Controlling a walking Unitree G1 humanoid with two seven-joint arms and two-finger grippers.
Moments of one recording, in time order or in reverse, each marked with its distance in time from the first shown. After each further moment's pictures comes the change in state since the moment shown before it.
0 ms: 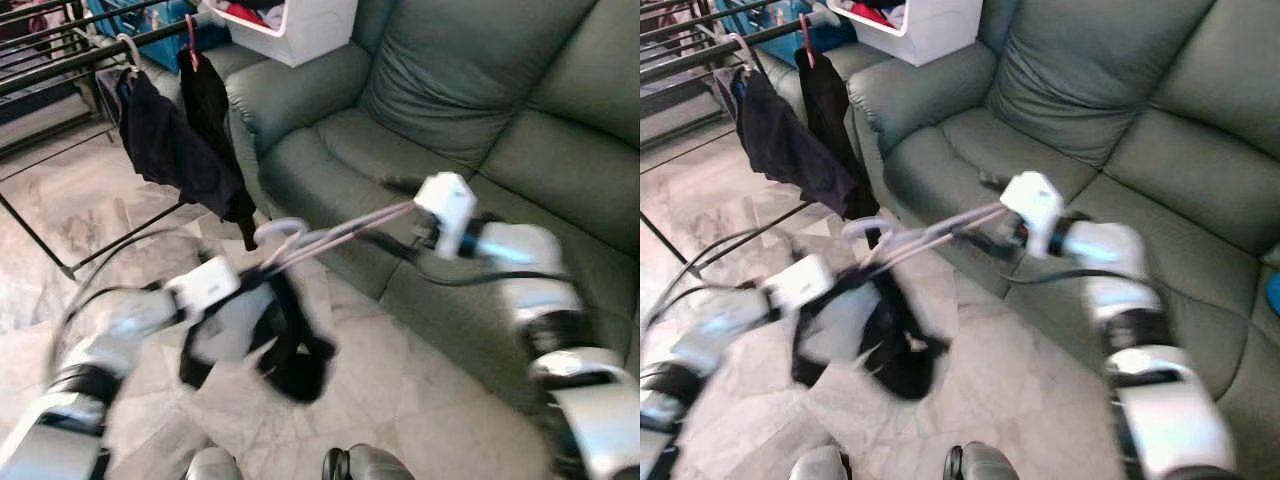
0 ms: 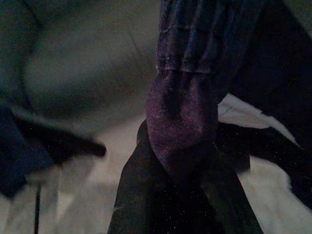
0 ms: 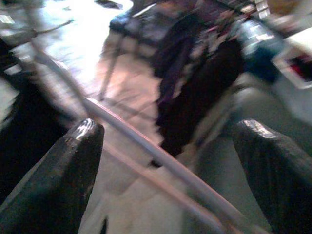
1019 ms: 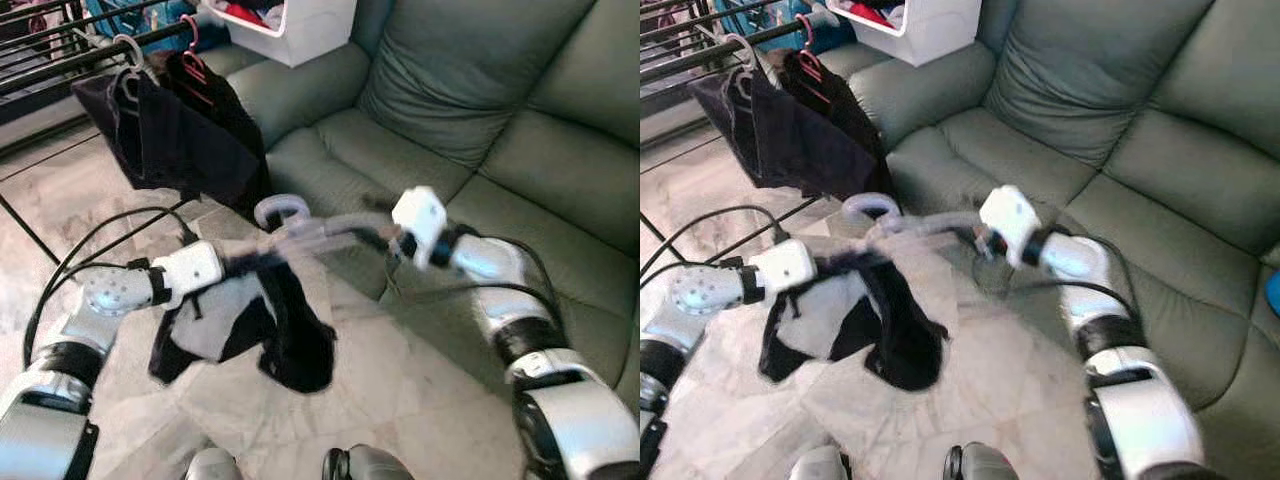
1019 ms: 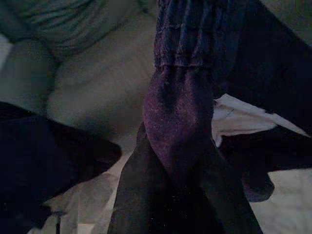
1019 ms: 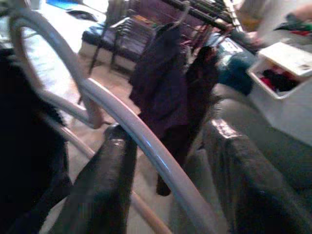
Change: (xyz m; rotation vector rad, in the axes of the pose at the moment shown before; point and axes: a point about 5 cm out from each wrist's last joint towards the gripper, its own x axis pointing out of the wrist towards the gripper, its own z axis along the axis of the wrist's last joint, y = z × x) left arm -0.007 0.031 0.023 0.064 -0.111 0.028; right arm 0.040 0.013 -0.004 -0.044 -0.088 -0.223
